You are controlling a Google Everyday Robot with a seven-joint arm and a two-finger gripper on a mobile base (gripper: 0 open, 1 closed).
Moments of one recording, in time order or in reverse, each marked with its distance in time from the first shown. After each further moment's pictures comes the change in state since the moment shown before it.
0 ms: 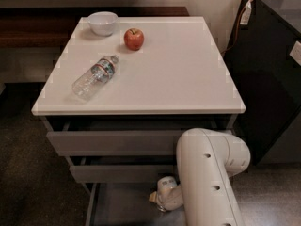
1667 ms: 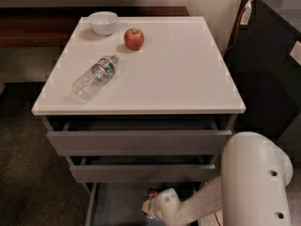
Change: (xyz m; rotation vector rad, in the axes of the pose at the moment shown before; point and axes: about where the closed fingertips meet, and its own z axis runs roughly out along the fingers) arm -0.058 -0.047 -0.095 0.213 0.044 -0.104
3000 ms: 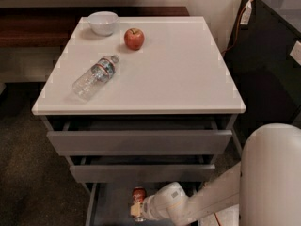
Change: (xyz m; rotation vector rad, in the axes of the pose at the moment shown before) arm -0.022 -0.072 -0.092 0.241 -0.090 -0.202
